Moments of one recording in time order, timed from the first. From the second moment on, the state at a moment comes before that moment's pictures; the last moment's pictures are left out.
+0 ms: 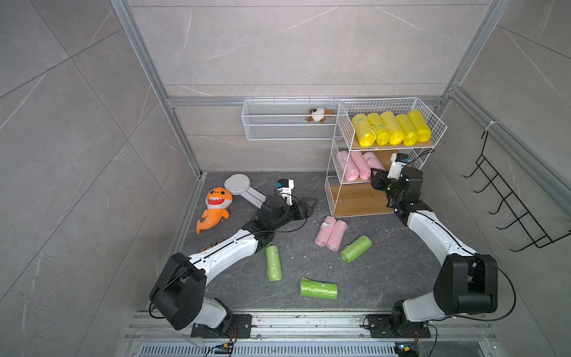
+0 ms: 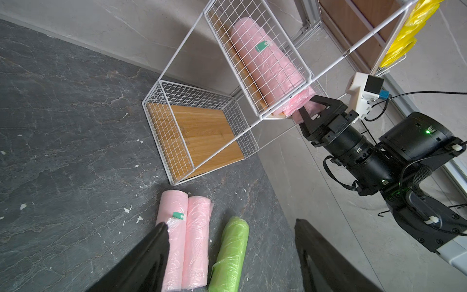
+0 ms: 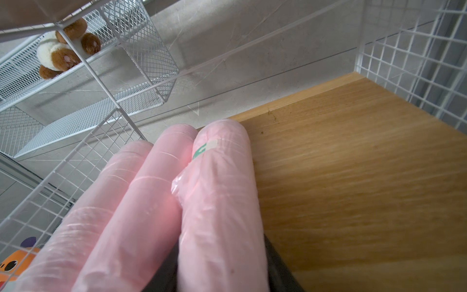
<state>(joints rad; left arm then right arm) -0.68 1.45 0.95 0.28 0.22 -0.76 0.00 1.50 1.11 0.17 -0.18 0.30</state>
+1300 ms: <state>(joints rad) -0.69 1.45 0.95 0.28 0.22 -0.75 -0.13 1.30 0.99 0.09 -0.37 0.27</state>
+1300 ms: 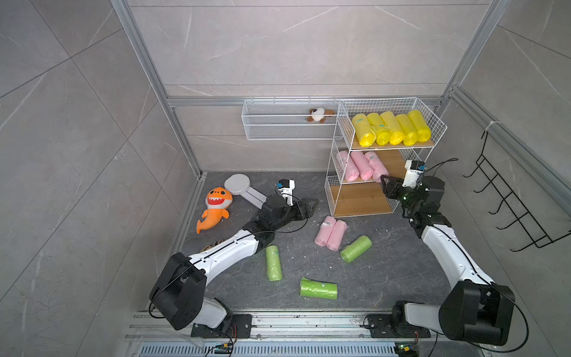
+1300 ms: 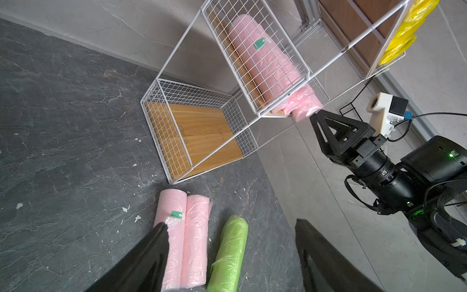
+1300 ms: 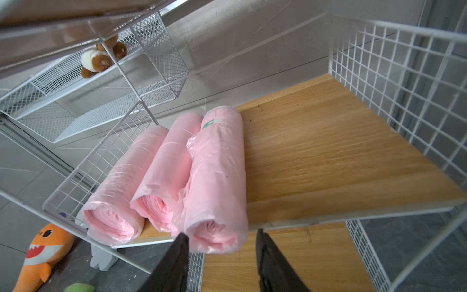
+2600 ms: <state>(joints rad) -0.78 1.62 1.09 0.13 0.14 -0.63 -0.14 1.25 1.01 0.10 -0.32 0.28</state>
